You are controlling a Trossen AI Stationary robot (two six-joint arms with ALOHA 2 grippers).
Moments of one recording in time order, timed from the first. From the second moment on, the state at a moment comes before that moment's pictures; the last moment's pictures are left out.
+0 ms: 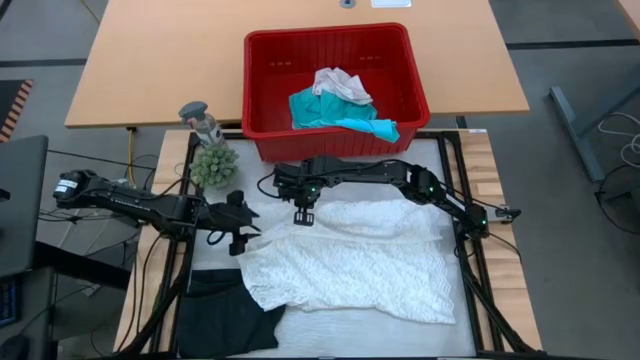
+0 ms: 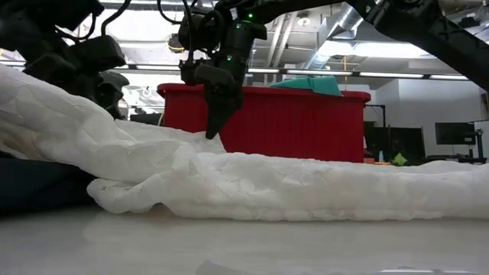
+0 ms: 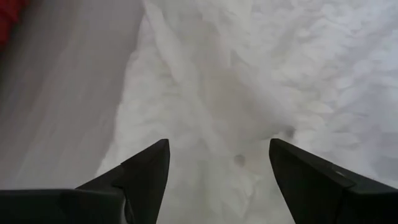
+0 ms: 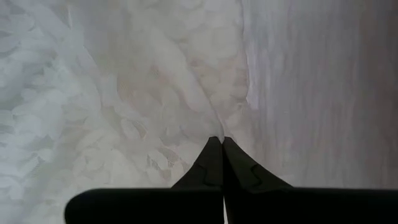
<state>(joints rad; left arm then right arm) -0.12 0.84 0.36 -0.27 -0.24 -0.12 -0.12 2.39 2.30 -1.13 0.00 -0.05</state>
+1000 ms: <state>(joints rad) -0.14 1.07 0.36 -0.12 -0.31 -0.15 -0.12 2.39 2.30 -1.14 0.00 -0.05</state>
